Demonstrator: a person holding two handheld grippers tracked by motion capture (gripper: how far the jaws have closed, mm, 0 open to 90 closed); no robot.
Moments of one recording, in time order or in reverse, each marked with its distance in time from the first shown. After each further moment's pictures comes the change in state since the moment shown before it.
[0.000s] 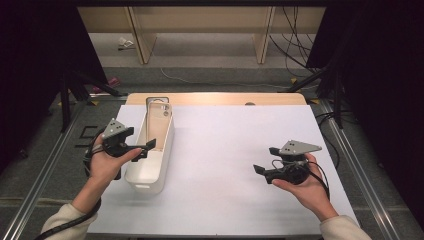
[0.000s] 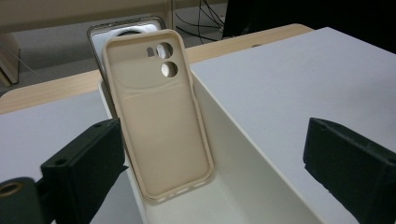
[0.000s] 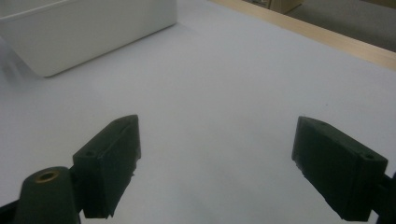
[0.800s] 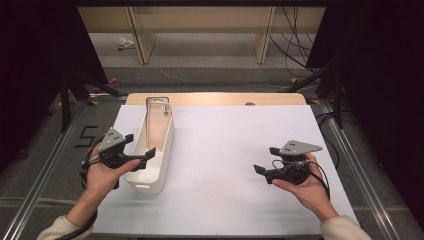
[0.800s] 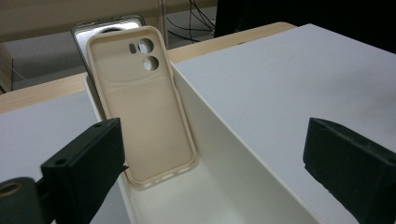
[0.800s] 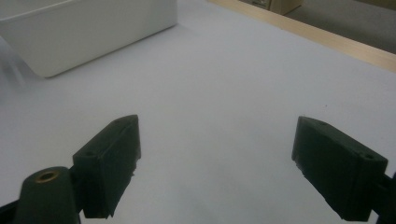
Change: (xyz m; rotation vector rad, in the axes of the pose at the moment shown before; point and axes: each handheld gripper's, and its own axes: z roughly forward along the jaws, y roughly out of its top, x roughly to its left) left arm -0.015 -0.014 -0.018 -0.018 -0.024 0.033; right arm 0.000 0.000 -0.001 -0.003 -0.001 -0.001
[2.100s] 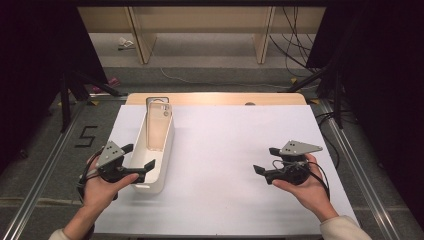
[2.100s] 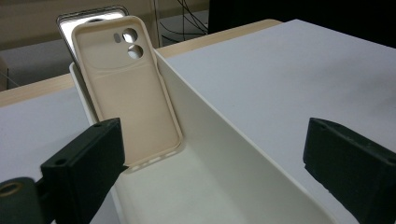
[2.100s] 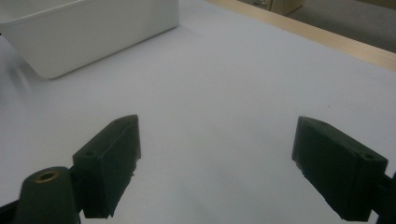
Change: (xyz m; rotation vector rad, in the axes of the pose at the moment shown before) left arm -0.013 -0.023 -0.014 -0.024 -0.019 0.035; right arm 0.001 0.000 0.000 -0.004 0.007 0.005
